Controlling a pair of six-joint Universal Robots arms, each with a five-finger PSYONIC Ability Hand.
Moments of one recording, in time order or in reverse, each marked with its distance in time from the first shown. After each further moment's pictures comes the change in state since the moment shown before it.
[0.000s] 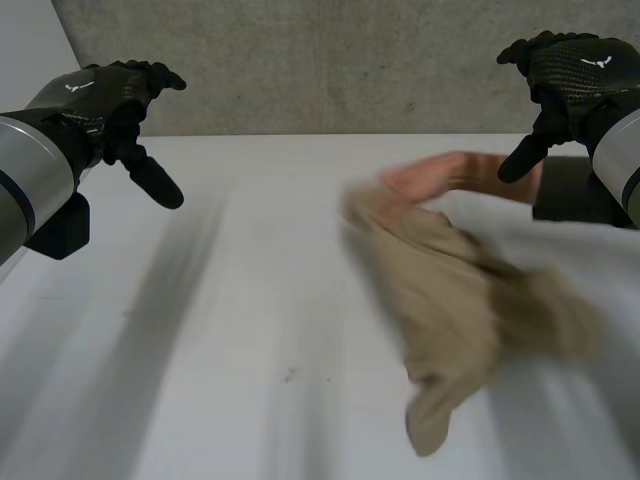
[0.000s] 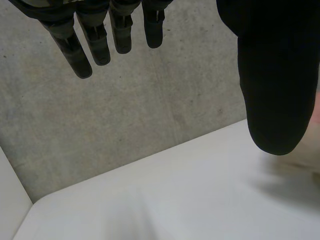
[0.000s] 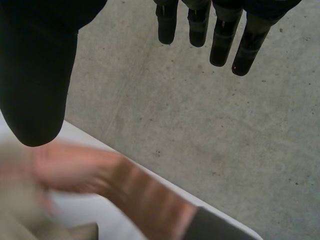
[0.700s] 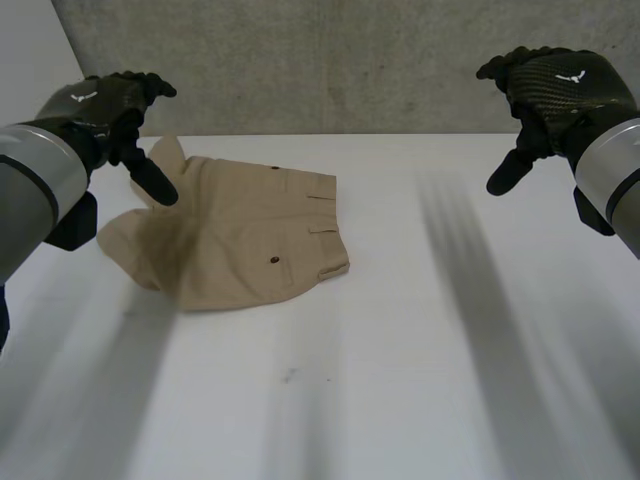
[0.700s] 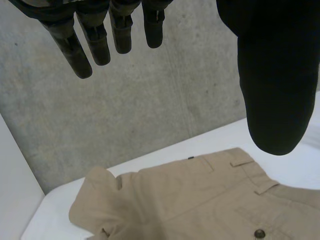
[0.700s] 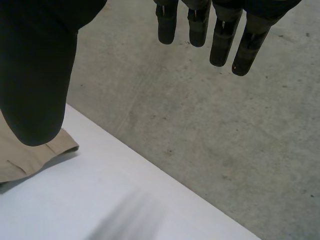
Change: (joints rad) left arm 0.050 -0.093 -0.007 0.093 0.000 0.012; right arm 0.020 0.008 0.034 -0.025 -0.044 -0.071; left_hand 0.000 0.000 0.000 0.000 0.000; right_hand 0.000 0.000 0.000 0.000 0.000
